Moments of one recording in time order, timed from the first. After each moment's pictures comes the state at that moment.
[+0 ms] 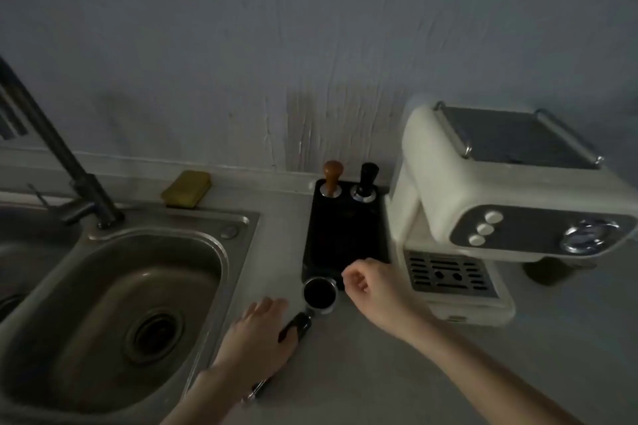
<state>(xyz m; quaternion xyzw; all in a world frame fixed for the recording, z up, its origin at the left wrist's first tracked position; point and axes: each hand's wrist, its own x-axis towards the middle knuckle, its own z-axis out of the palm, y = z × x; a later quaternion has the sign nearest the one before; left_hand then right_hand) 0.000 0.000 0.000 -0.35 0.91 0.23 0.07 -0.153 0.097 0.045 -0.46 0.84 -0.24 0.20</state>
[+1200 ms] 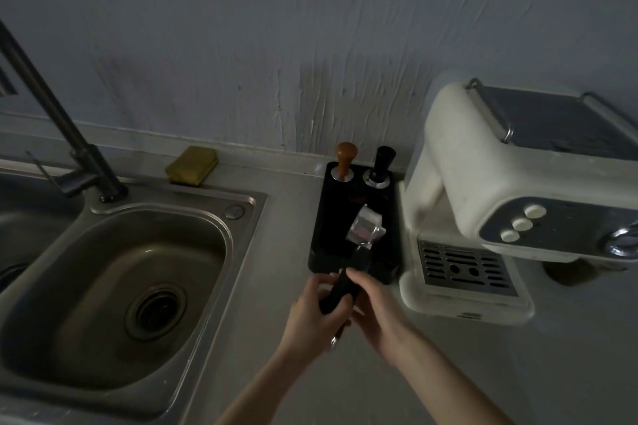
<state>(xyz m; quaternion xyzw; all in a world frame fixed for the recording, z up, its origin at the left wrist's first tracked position) -0.052 0.028 -0.029 -0.37 0.68 0.61 -0.18 -0.145 0.084 -0.011 -0.05 0.57 -0.63 0.52</state>
